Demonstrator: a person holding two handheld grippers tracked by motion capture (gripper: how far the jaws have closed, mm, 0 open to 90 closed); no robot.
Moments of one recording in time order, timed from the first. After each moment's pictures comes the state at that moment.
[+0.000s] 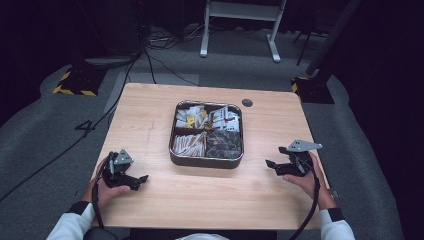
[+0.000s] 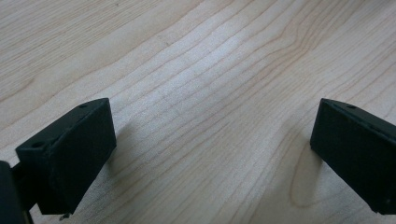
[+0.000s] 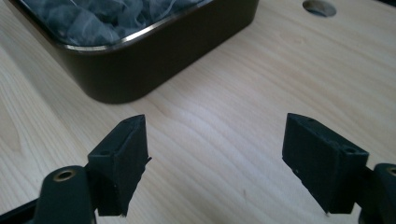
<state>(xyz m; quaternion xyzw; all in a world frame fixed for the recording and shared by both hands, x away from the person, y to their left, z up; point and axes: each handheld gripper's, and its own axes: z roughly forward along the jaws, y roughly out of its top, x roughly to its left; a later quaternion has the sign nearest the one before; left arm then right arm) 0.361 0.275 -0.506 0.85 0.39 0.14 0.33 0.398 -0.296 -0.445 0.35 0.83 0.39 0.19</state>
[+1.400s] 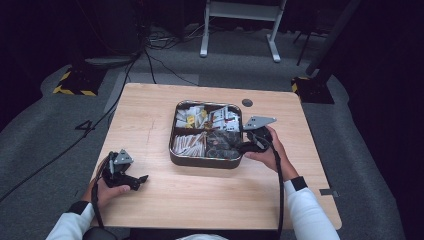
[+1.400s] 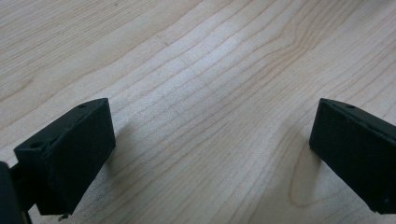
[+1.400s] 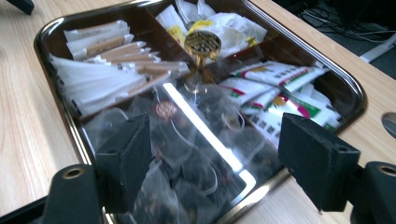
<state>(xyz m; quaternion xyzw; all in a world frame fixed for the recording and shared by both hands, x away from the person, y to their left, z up) 0.362 0.275 -0.506 0.85 0.39 0.14 0.33 0.451 -0.174 -0.410 0.25 0.86 0.40 0.18</state>
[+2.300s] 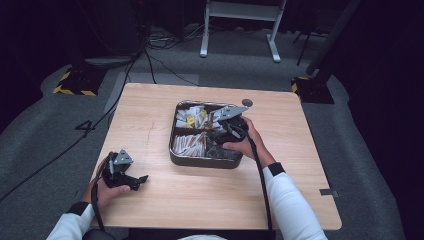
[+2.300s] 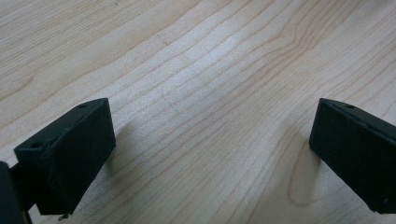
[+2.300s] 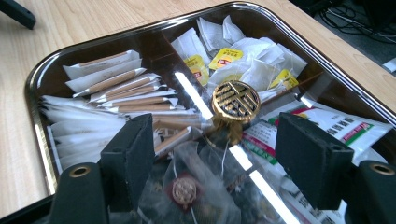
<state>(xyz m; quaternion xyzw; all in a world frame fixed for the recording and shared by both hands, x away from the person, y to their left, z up) 0.361 0.275 -0.506 0.85 0.39 0.14 0.33 0.485 -0.107 -0.413 0.23 0.88 0.39 0.15</state>
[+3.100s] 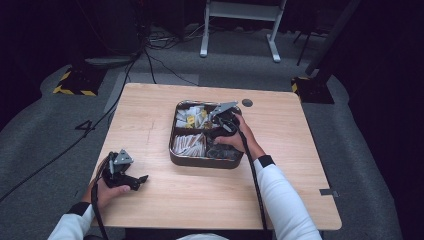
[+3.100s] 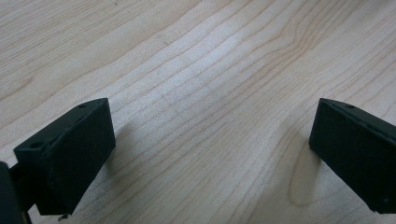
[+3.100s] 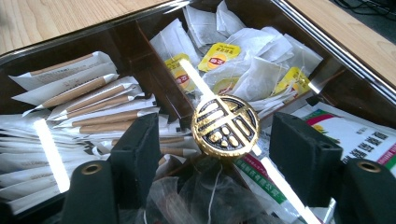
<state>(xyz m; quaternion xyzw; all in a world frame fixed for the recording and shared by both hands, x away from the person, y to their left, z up) 0.361 0.275 -0.506 0.85 0.39 0.14 0.33 0.517 -0.087 -0.431 0.24 0.89 0.37 0.13</state>
